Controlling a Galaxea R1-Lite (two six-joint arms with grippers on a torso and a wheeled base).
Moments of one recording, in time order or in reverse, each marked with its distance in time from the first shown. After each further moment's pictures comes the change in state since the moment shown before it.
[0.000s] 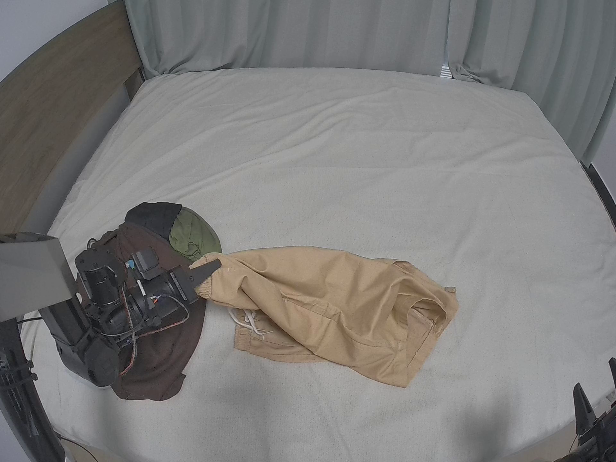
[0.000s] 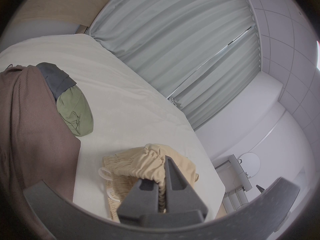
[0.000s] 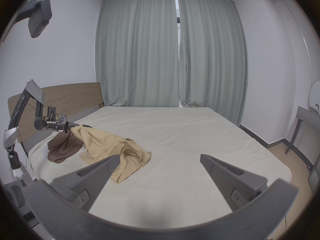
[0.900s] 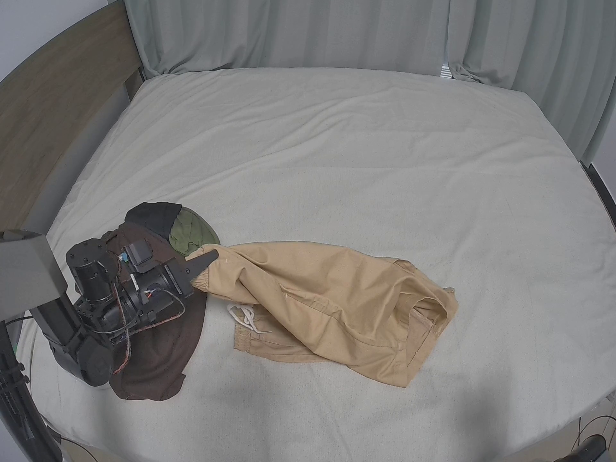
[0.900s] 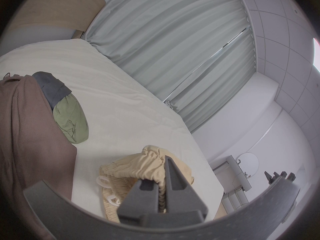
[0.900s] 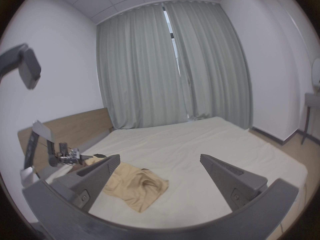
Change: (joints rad) left arm -0.007 -0.061 0.010 0.000 0.000 -0.004; right arm 0.032 0.208 -0.260 -0.091 0.072 0.169
